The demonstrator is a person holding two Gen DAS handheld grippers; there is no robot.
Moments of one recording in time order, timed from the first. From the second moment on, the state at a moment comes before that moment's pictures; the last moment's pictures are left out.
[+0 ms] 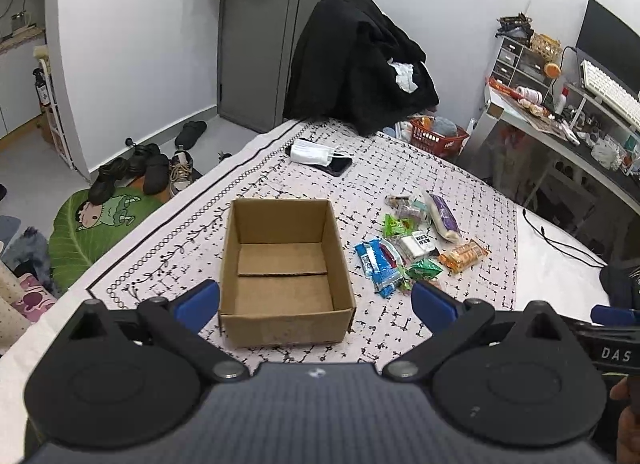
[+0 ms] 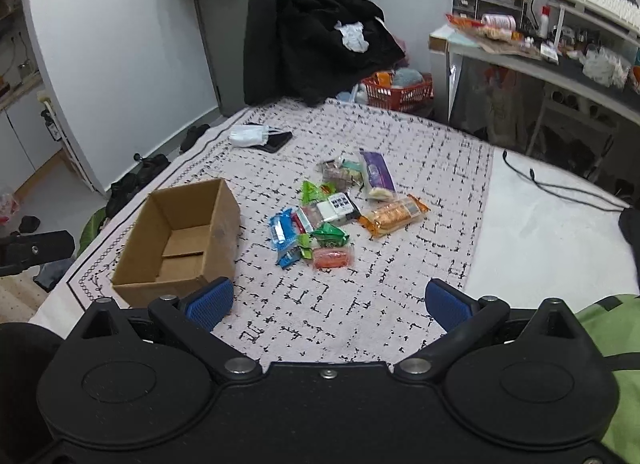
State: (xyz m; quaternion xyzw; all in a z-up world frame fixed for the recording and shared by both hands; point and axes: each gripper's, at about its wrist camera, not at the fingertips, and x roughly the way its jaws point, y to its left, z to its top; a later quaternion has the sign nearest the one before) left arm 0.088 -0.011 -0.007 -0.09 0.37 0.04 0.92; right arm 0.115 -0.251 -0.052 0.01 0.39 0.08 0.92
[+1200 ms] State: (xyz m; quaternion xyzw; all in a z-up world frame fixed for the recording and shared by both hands) left arm 0.241 -0.089 -0.099 -0.11 0.46 0.00 0.88; right arm 0.258 -0.298 -0.164 0.18 0.50 0.09 0.84
